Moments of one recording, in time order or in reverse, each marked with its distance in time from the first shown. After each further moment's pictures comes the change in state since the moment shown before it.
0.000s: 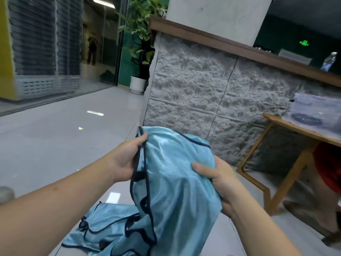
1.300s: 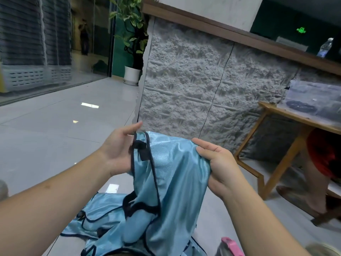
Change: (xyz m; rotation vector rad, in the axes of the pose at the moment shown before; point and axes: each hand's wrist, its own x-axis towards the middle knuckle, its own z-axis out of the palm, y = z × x) left_hand -0.005 -0.007 -0.005 -0.142 -0.294 -0.083; right_hand 0.010 0.006 -0.007 0.178 0.195 -0.027
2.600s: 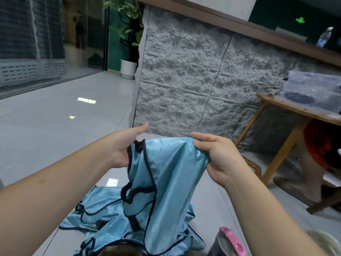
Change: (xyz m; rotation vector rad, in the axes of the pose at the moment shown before) left_hand 0.005 -0.003 0.018 0.226 0.419 -0.136; right_hand 0.004 -0.004 -0.007 -0.132 0.093 -0.037
